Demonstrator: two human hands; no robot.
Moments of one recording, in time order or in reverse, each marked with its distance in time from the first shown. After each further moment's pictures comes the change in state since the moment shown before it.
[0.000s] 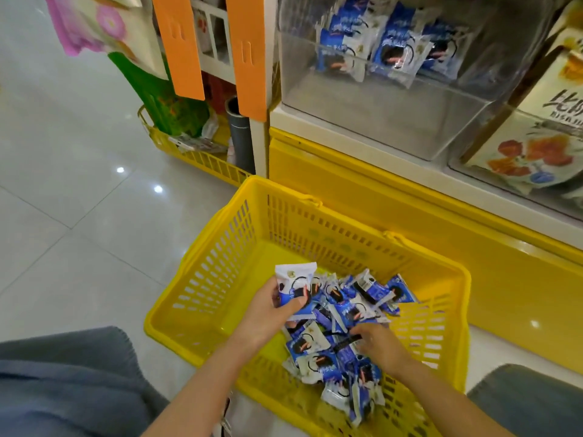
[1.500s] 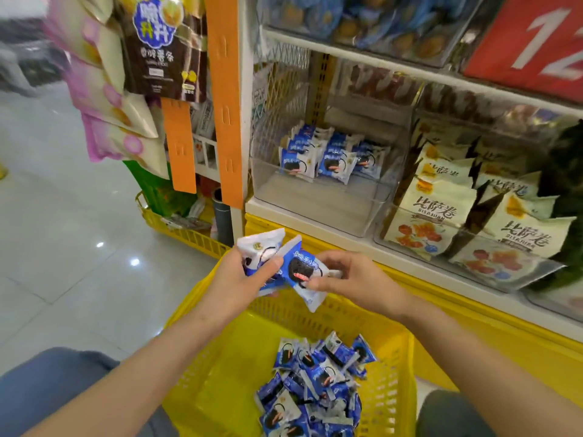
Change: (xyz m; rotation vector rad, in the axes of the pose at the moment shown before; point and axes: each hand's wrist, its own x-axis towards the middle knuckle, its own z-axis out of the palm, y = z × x) left_hand -0.020 0.159 -0.007 0.001 0.100 0.449; right_hand -0.121 -0.175 -0.194 0.321 0.178 -0.672
